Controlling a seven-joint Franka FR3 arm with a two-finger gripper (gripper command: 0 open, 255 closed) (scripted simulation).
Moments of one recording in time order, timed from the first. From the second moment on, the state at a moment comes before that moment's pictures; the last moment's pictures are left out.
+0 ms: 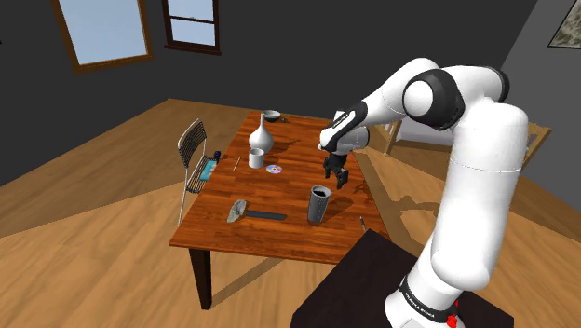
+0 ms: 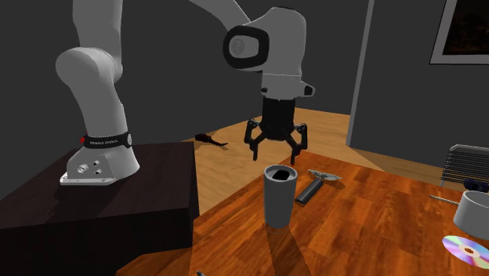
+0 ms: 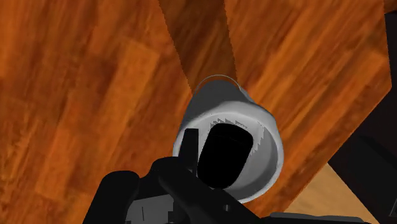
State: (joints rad) arm 0.04 0.25 -0.53 -2.23 0.13 2.40 -1.76
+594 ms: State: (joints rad) arm -0.01 0.41 -0.46 -2.17 0.23 2.49 -1.88
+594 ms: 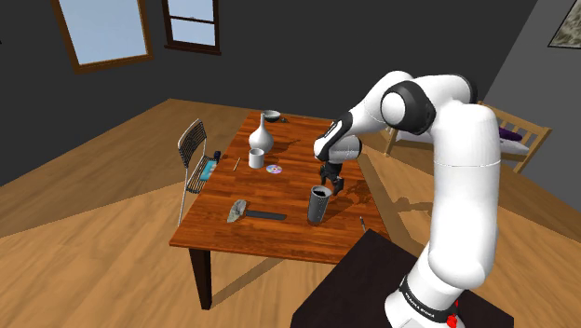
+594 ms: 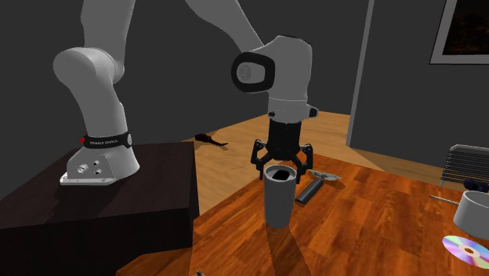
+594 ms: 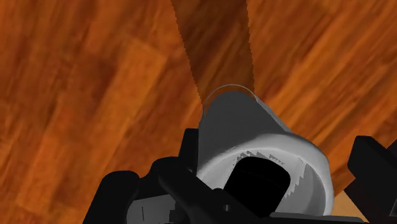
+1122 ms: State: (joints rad) arm -0.02 0.41 -0.46 -2.17 0.24 2.50 -1.88
